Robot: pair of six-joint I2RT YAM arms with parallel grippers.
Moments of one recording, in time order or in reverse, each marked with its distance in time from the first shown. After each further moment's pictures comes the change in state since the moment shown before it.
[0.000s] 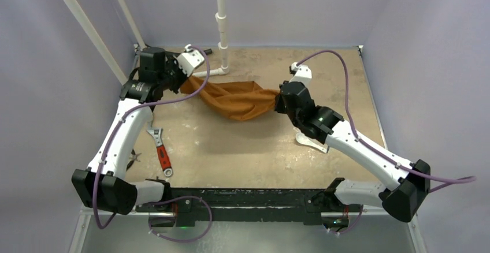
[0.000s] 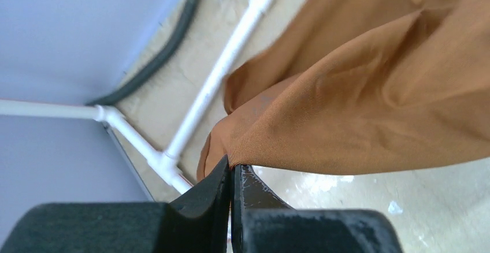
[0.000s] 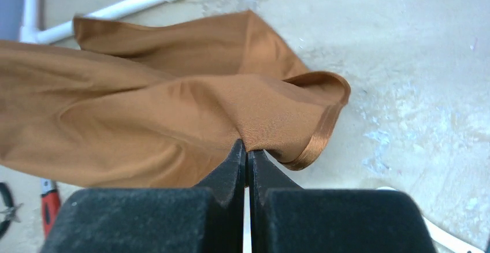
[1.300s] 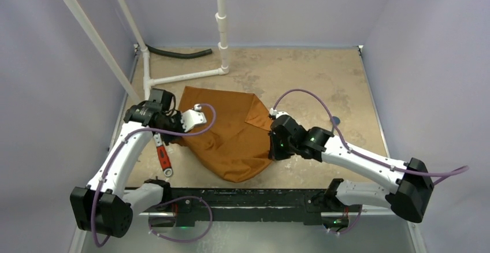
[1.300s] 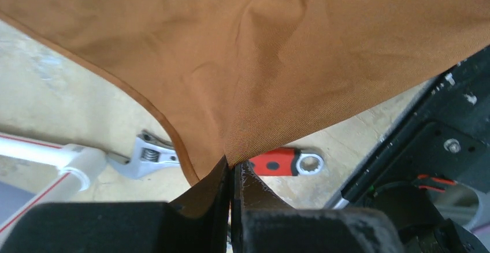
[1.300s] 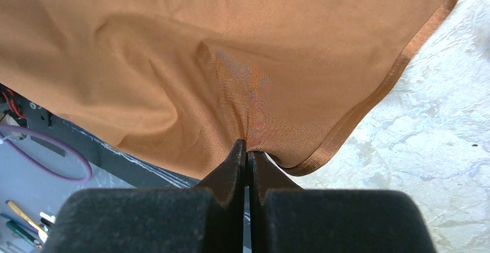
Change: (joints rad) left arm 0.000 -0.188 -0.300 -0.473 0.062 0.269; right arm 0.154 -0.067 -0.221 -0.255 -0.473 0.076
